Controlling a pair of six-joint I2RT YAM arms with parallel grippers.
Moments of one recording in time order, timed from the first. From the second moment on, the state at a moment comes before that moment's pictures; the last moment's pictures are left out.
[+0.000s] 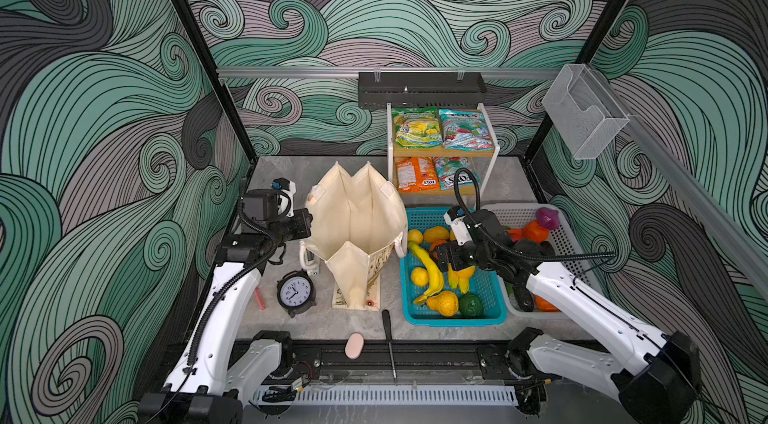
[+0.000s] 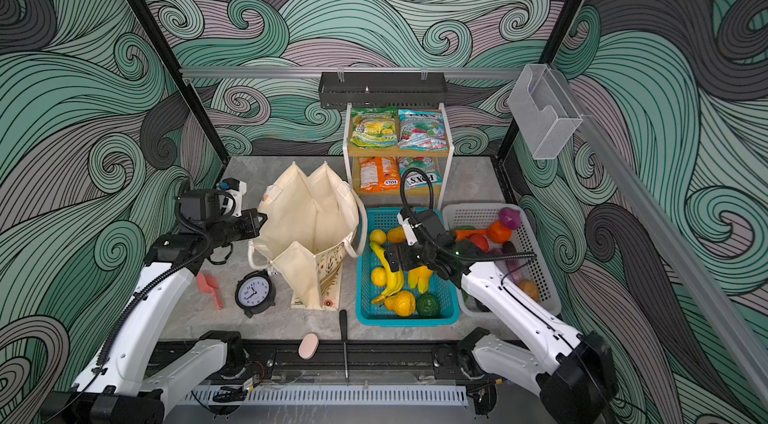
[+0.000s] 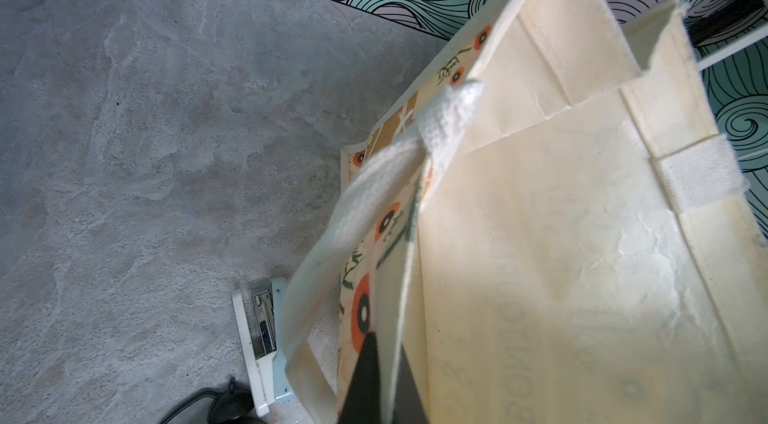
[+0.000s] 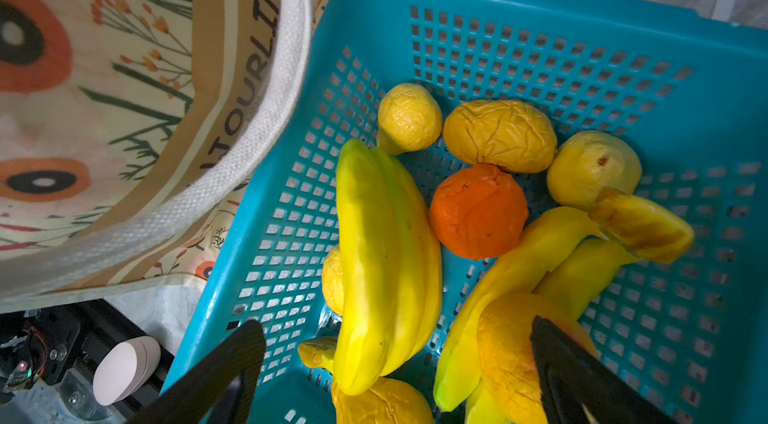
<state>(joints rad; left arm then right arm) -0.05 0.98 0.98 -0.71 0.29 -0.26 0.63 1.10 0.87 -0.66 -0.07 0.24</state>
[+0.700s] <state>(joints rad) -0.05 0.97 0.98 -0.71 0.29 -0.26 0.77 1.24 0.77 -0.52 0.10 0.28</state>
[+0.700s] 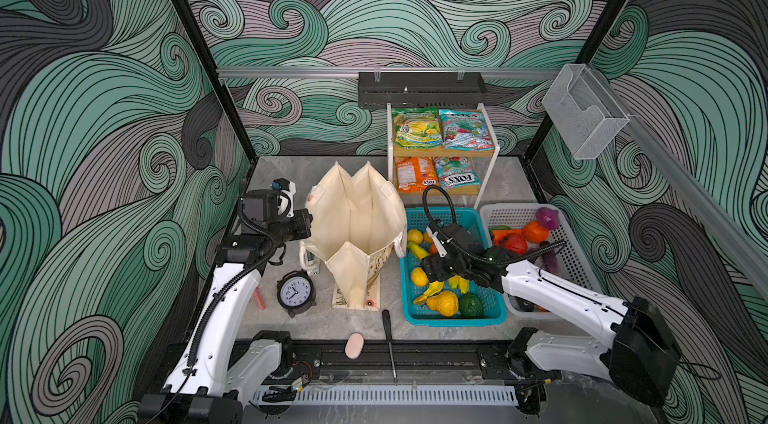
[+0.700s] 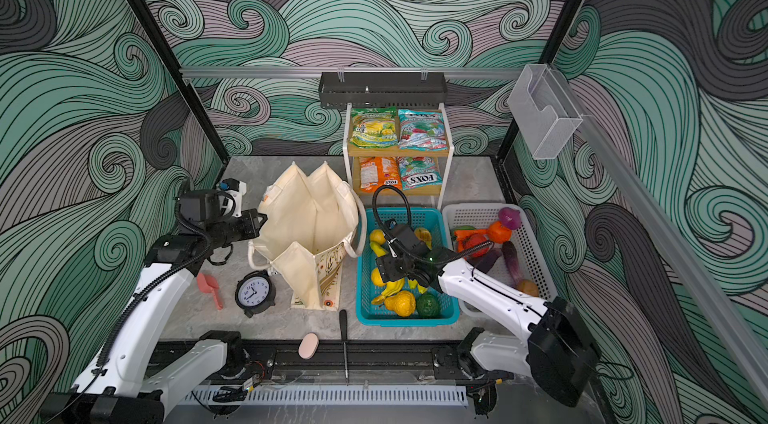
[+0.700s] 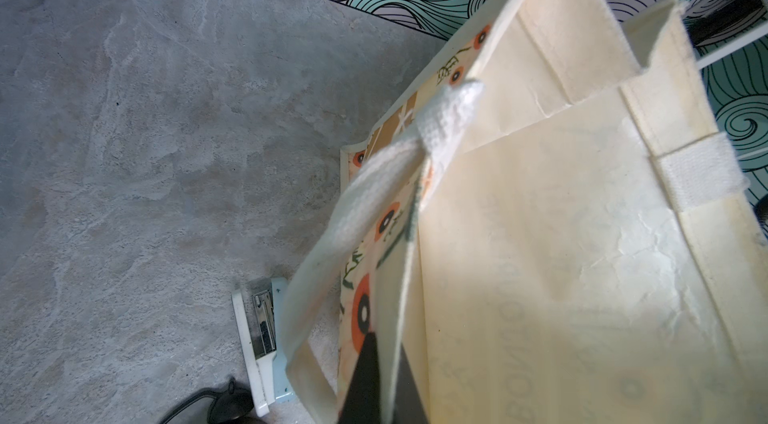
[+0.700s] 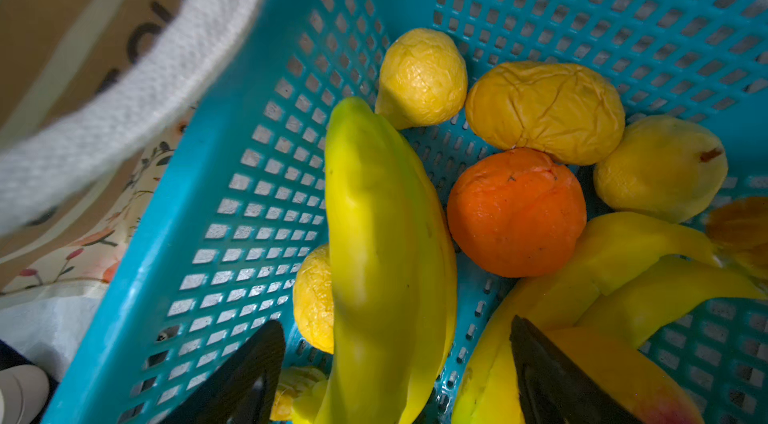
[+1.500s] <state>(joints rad) -0.05 0.97 0.98 -0.70 0.29 -0.26 0.79 1.40 0.74 -0.39 0.20 0.29</state>
